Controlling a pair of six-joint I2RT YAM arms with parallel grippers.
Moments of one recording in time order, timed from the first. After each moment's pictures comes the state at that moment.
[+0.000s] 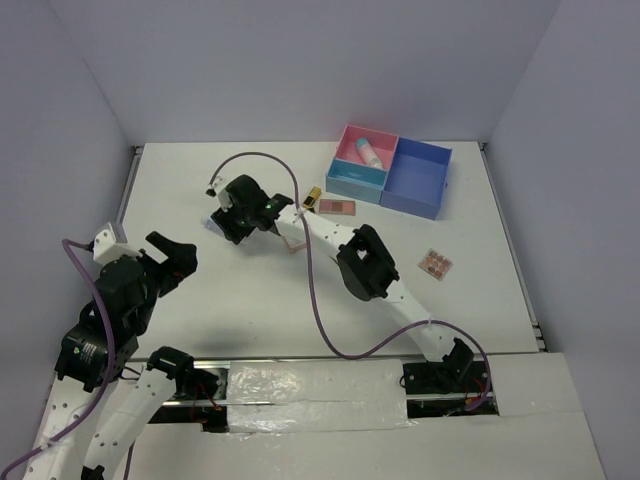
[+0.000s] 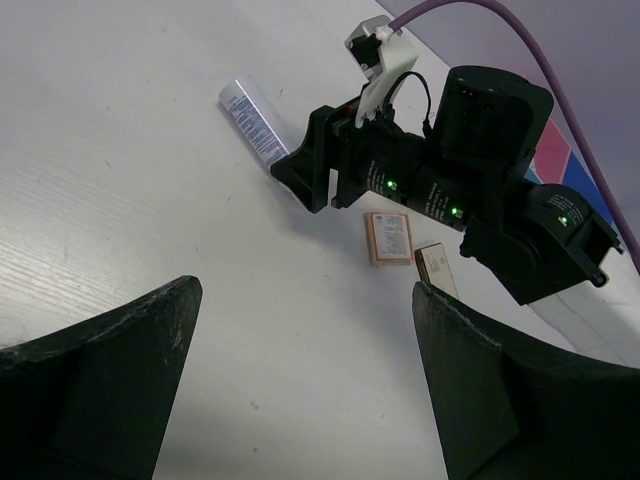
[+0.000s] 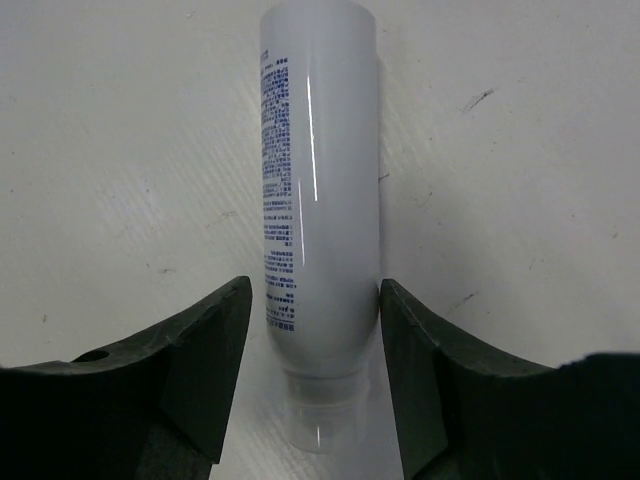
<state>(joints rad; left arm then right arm) -0.32 0.44 0.89 -0.84 -0.38 -0.77 0.89 2.61 2.35 -0.44 -0.14 -0.04</state>
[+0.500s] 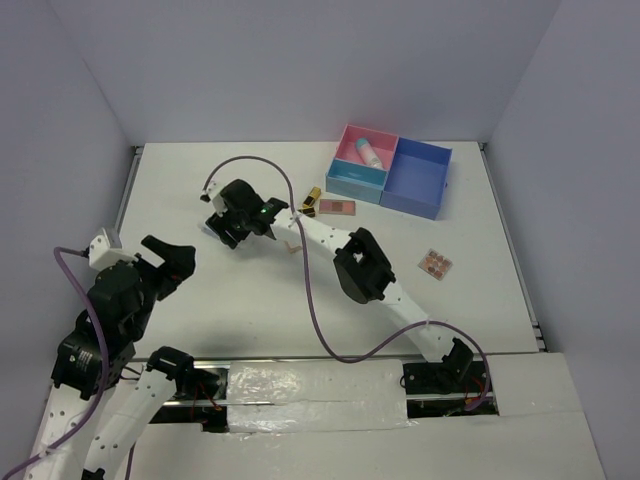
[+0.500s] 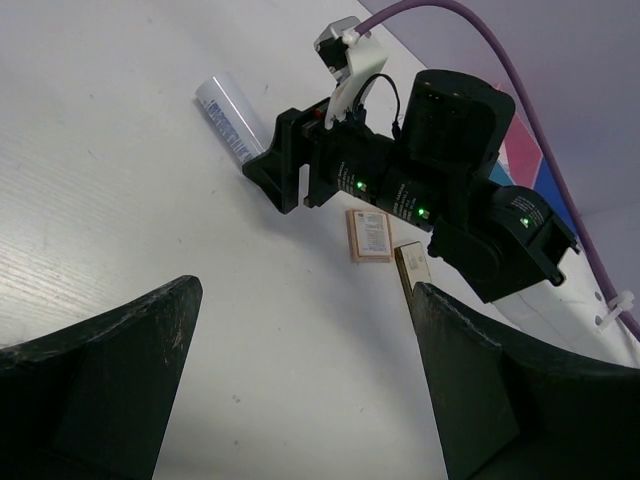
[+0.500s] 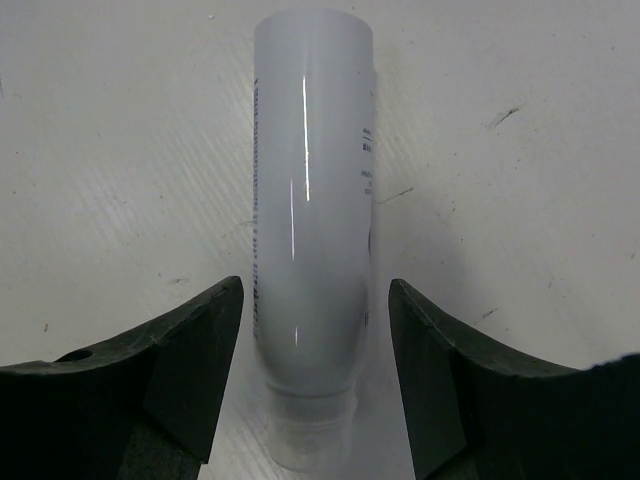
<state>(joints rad) -0.32 0.41 0.89 -0.85 -0.37 -0.81 0.92 2.63 2.39 -0.44 -0.11 -0.07</state>
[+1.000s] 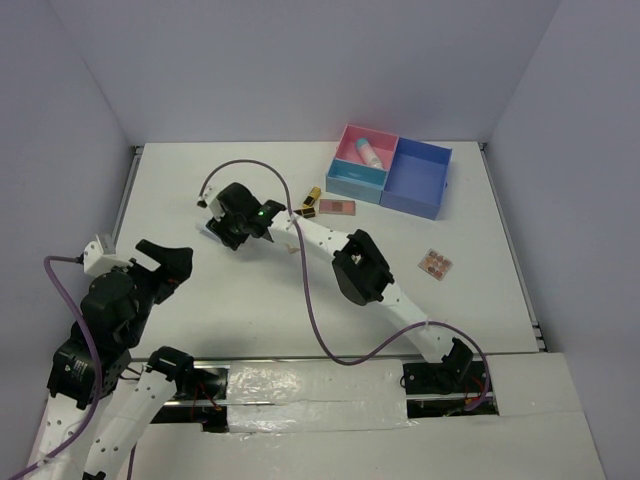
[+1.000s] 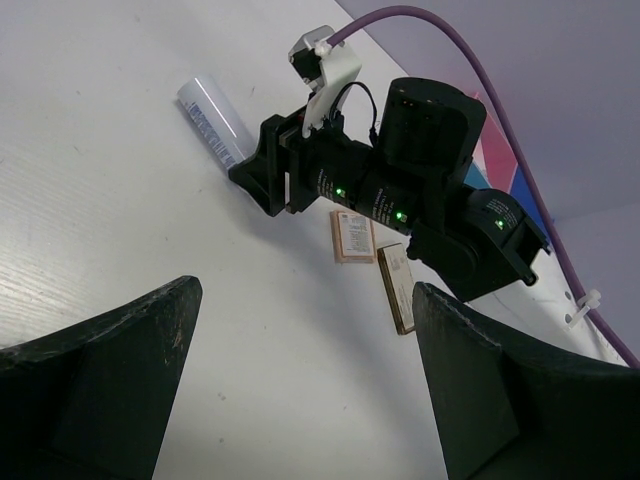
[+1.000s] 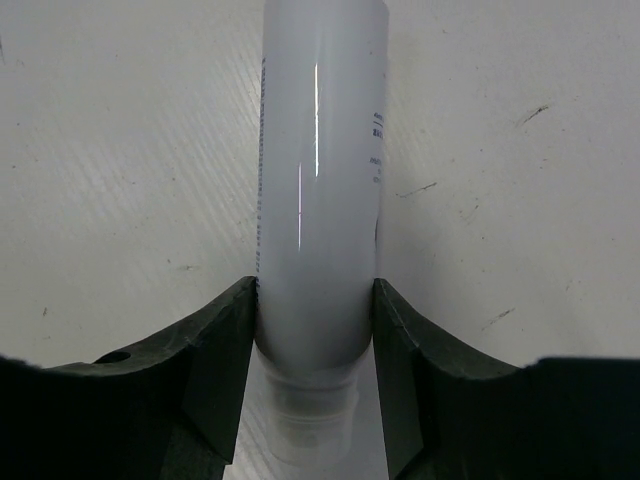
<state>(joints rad) -0.32 0.36 0.89 -0.86 -0.36 -0.85 0.93 2.64 2.40 -0.48 -0.10 -0.12</state>
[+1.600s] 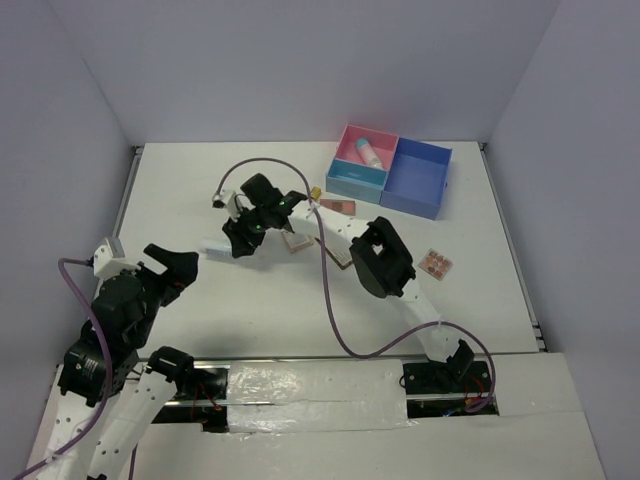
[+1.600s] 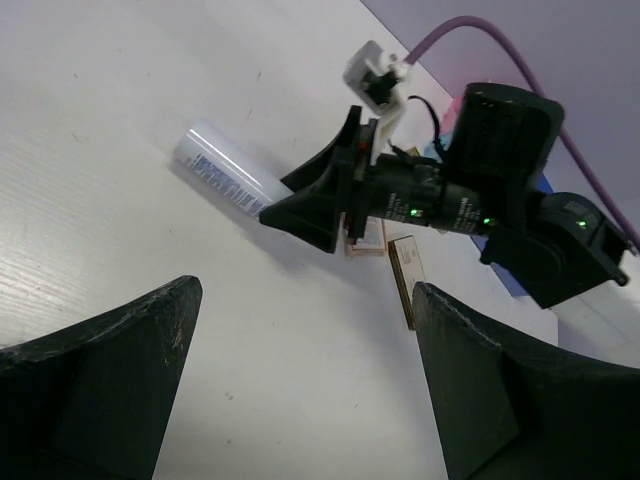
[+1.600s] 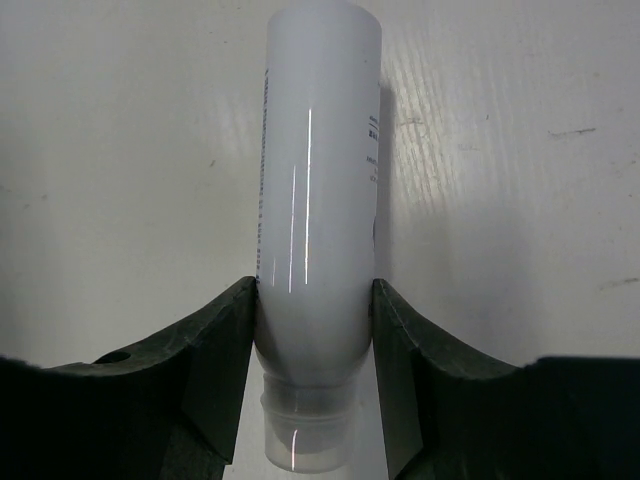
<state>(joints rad) -0.32 0.32 0.81 -0.83 -0.35 -0.85 0.87 2.46 2.12 -0.45 -0.49 -0.19</state>
